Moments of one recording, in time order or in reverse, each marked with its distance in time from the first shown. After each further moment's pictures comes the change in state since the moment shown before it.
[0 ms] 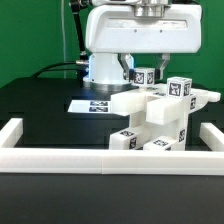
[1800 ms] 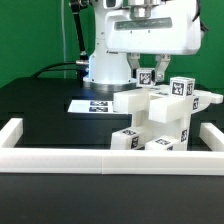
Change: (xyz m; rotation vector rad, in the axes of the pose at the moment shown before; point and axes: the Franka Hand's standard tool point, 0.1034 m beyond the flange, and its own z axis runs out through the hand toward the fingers) arm 0.001 -0.009 0.001 0.038 -0.014 1.203
